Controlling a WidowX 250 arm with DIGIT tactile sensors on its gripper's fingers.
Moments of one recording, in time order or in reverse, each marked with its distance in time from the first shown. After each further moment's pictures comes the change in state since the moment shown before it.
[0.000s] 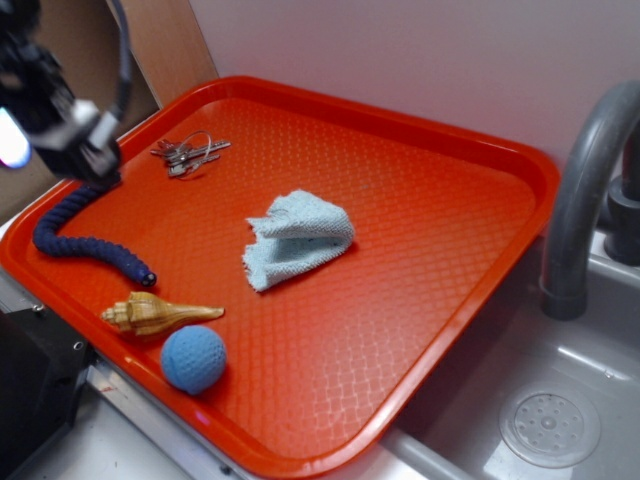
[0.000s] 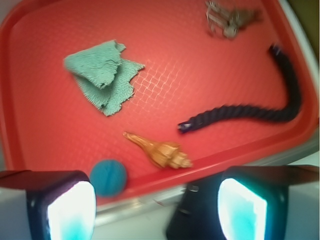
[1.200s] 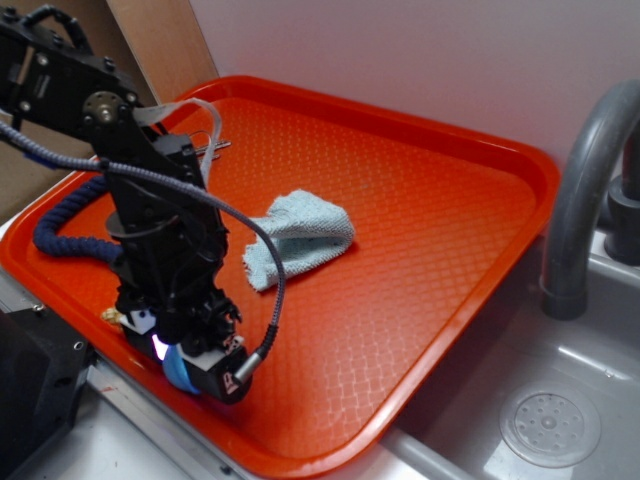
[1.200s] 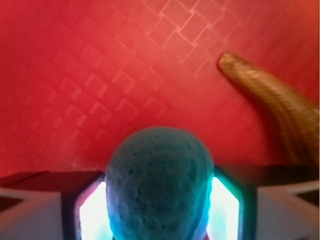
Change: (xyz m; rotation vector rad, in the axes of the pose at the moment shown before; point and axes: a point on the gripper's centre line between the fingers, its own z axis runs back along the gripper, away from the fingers) arm -0.030 -0.046 -0.106 -0.005 0.260 -0.257
